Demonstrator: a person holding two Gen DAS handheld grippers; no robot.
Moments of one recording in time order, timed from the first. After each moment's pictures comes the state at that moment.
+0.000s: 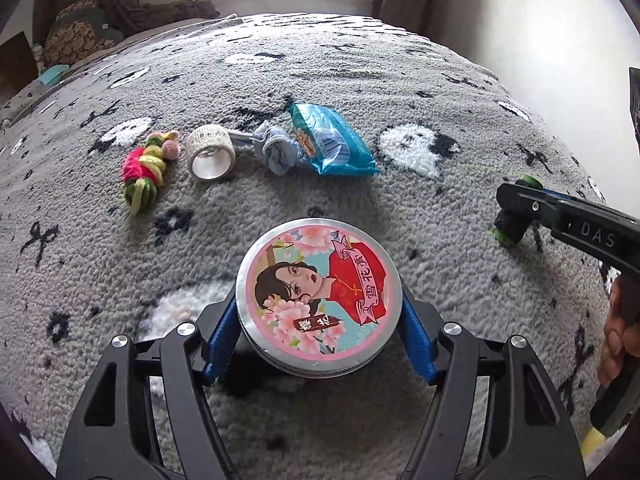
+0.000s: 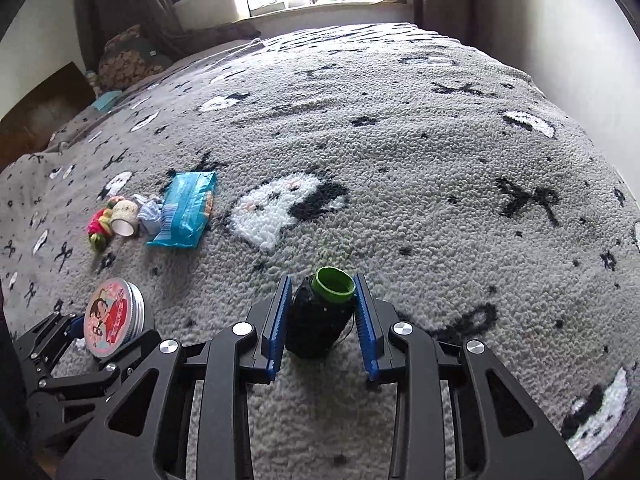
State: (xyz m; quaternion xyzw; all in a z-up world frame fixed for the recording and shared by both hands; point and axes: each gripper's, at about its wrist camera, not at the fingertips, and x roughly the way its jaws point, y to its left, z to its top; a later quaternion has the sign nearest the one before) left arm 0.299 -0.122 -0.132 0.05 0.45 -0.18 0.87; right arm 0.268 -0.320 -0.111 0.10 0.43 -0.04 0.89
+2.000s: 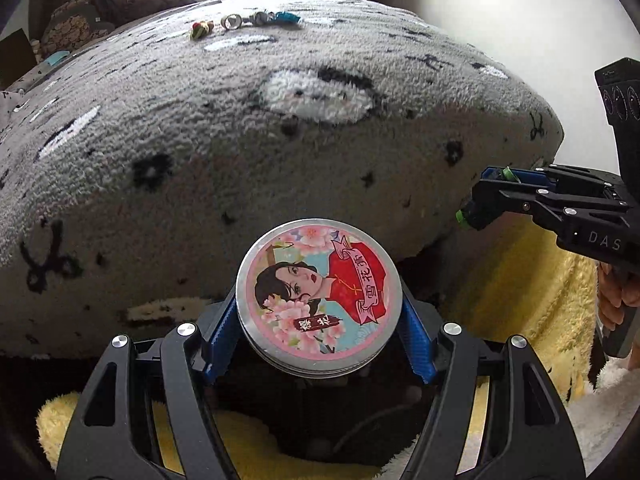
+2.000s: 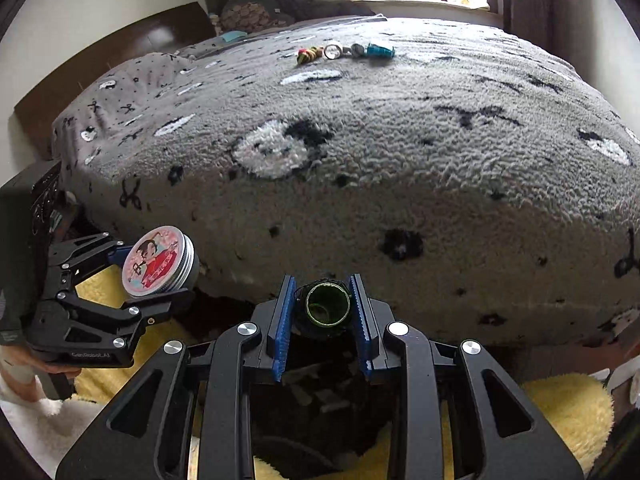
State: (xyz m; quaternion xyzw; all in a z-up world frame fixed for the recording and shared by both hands) left arm -0.007 -0.022 -0.176 0.08 0.47 -0.24 0.85; right arm -0.032 -0.201 -0.155 0.05 0.44 0.13 0.89
